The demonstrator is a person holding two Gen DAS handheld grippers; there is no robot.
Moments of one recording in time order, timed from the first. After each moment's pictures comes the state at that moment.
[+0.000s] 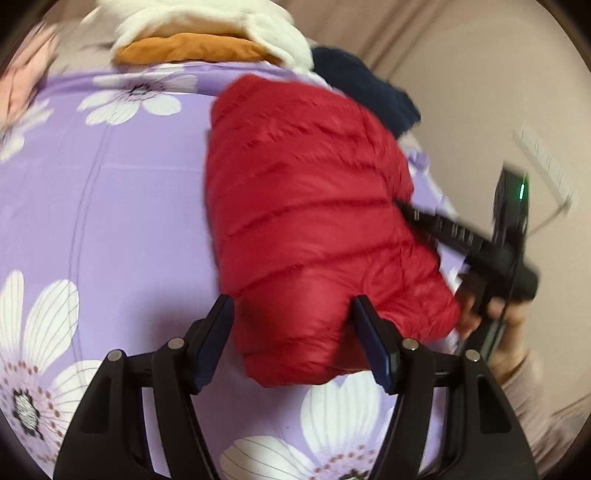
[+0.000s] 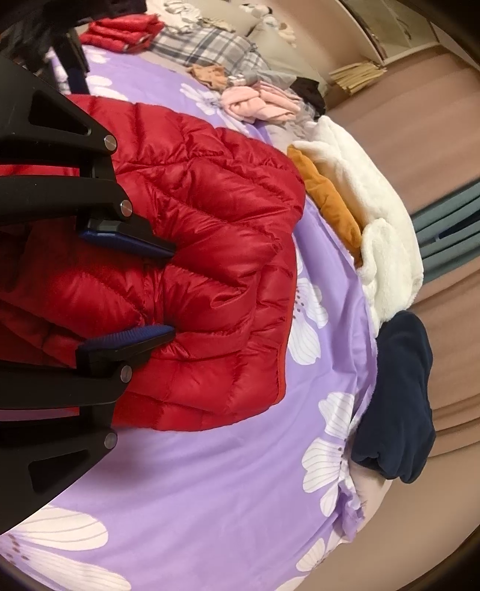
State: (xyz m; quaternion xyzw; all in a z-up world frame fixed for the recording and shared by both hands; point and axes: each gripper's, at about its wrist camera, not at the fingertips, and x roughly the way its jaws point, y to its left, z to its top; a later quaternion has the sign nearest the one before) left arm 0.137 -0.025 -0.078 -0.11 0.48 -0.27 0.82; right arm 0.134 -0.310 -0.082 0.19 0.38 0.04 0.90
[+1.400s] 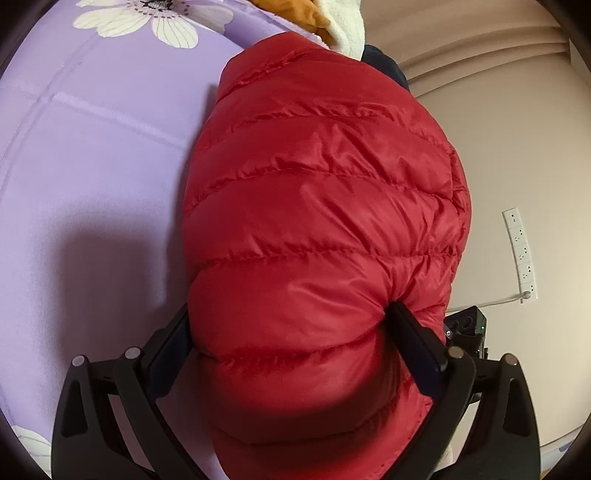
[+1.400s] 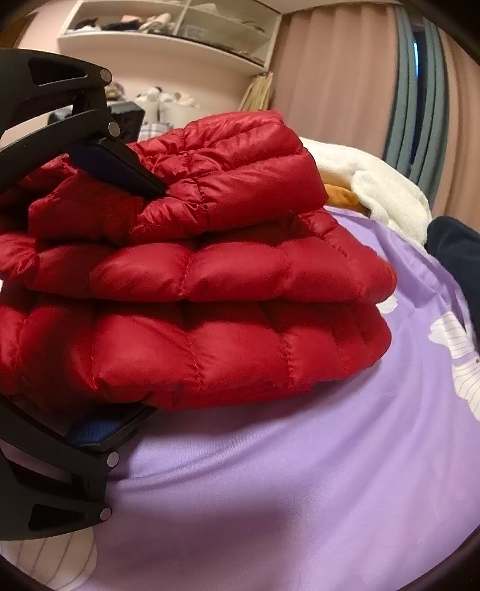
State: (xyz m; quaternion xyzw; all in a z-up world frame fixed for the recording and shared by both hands) left arm 0.241 -0.038 -0.135 -0.27 0.55 -0.29 0.73; right arm 0.131 -0.354 -0.152 0.48 0.41 0.11 0.77
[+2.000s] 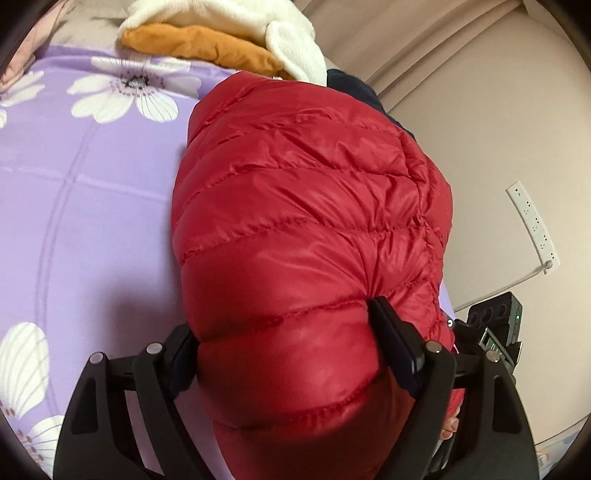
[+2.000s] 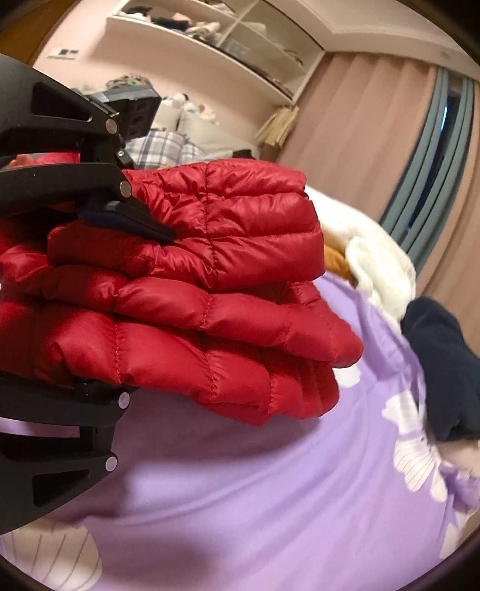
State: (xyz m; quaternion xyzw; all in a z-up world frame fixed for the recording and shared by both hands) left arm 0.199 -0.026 -0.079 -0.19 0.48 -0.28 0.81; right arm 0.125 -0.334 -0.121 0.42 0.34 0.16 0.83
